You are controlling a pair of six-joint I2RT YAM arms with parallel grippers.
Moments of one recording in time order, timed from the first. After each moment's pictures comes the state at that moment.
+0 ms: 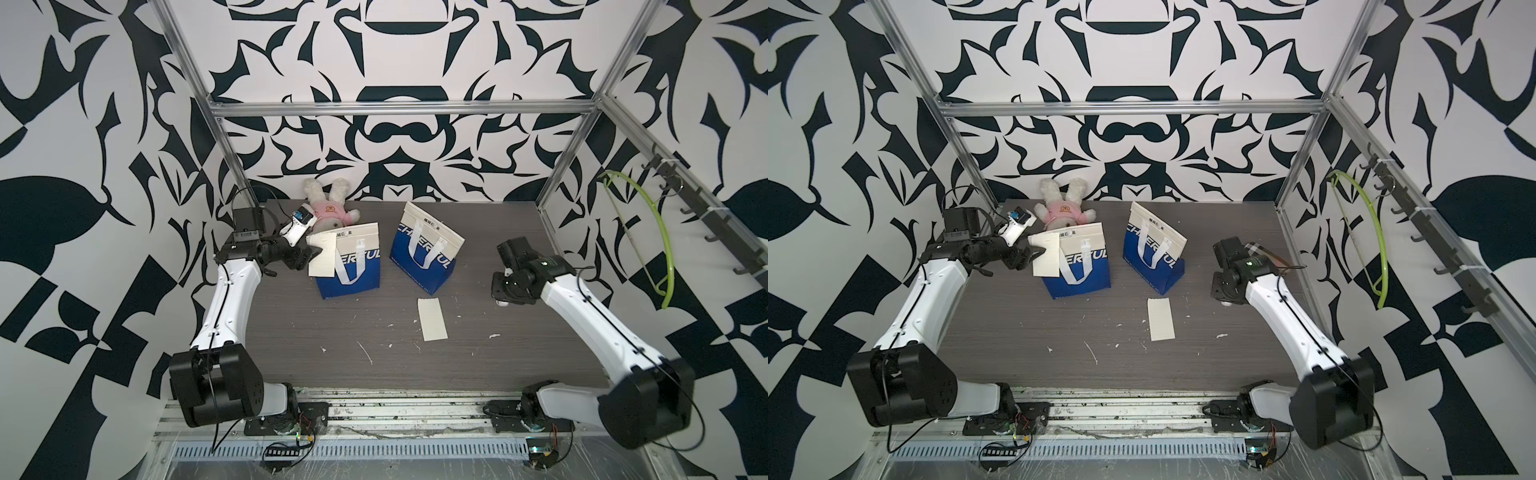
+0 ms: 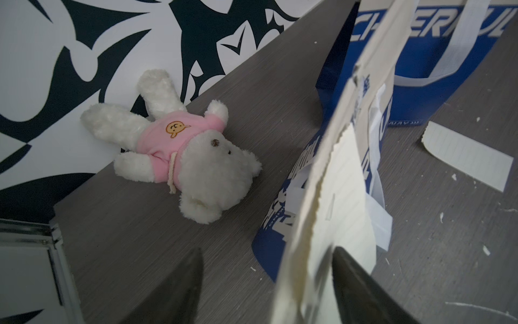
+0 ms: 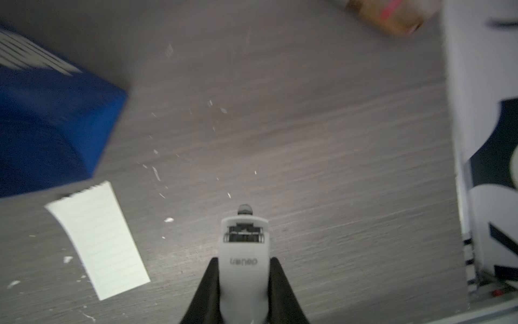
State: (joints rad) left arm 0.11 1.37 1.21 -0.63 0.64 0.72; right arm 0.24 1.32 1.03 -1.04 0.13 0.48
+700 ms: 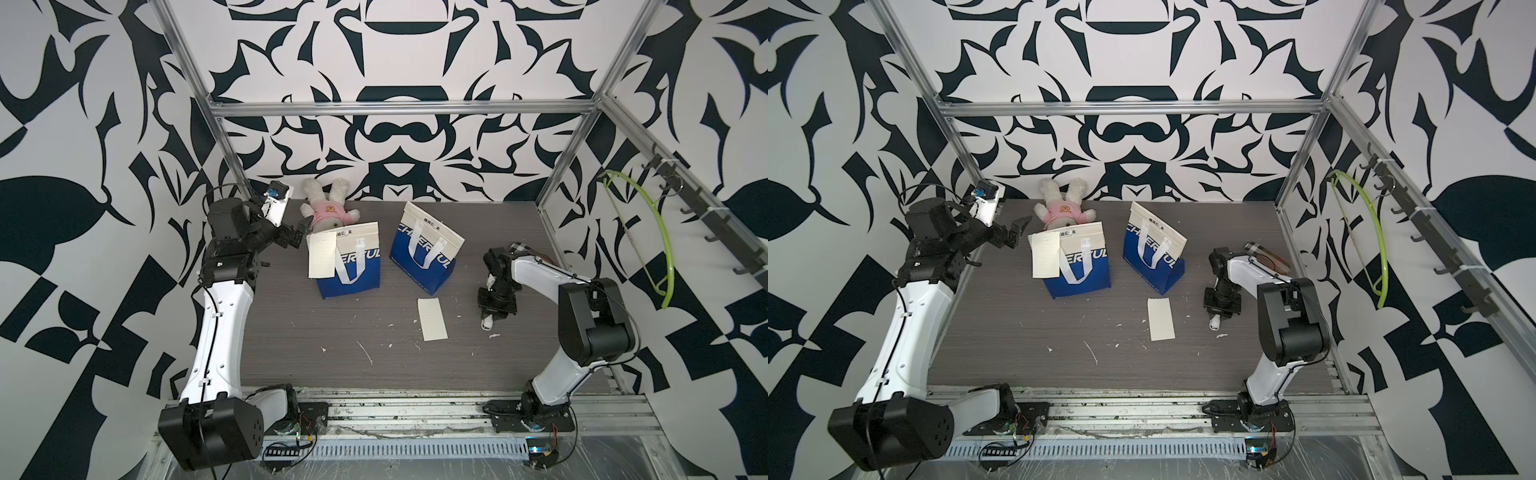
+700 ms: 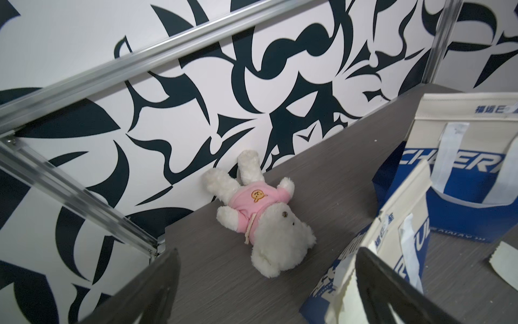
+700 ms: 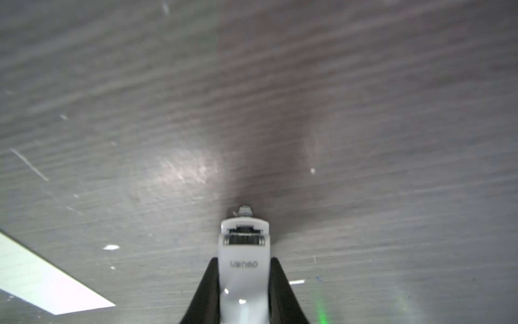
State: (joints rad) left arm 0.11 1.18 1.23 -0.33 0.54 0.41; right arm 0.16 1.72 1.05 -0.97 -0.09 0.39
